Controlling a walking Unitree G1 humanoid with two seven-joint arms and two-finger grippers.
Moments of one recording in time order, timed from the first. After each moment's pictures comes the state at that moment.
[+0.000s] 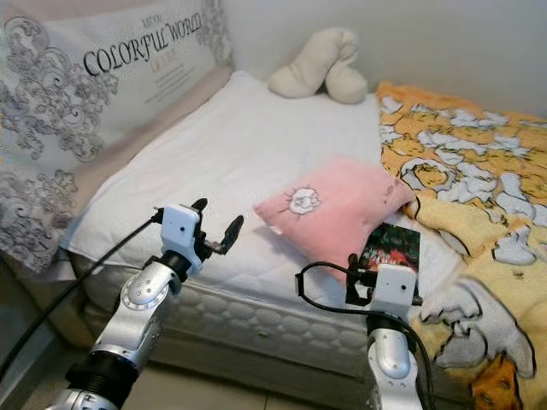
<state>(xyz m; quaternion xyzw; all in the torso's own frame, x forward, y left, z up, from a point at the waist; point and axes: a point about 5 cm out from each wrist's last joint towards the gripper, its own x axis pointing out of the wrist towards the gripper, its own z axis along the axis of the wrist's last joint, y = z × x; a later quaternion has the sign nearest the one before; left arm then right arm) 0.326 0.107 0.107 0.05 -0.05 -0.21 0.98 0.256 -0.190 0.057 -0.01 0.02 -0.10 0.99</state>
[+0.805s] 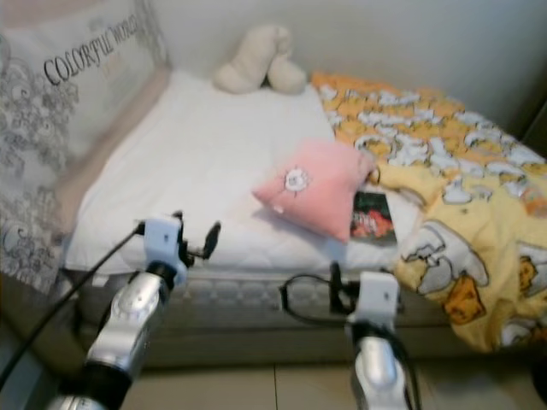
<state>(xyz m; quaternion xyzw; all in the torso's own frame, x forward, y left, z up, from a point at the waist) 0.322 0.122 0.091 0.02 -0.02 -0.13 0.99 0.254 -0.182 0.056 0.00 0.01 -0.08 1.00</state>
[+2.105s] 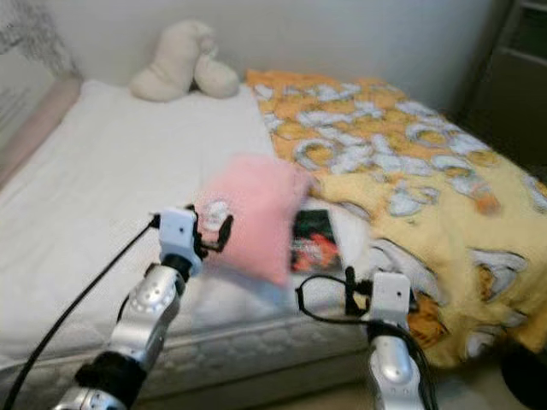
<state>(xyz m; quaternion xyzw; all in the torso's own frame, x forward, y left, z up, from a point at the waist) 0.331 0.112 0.102 0.02 -0.03 -0.12 0.99 0.256 -0.192 0.044 -0.03 0.05 -0.07 1.00</state>
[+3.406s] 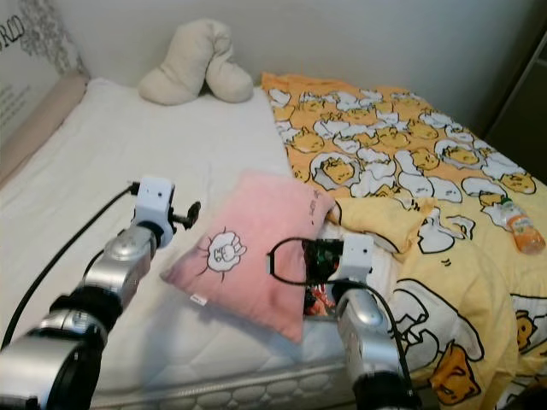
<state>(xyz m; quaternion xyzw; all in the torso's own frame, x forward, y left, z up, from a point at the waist) 0.384 0.158 0.121 0.08 0.10 -0.07 0.99 0.316 -0.160 0.060 0.11 0.10 0.04 0.99</state>
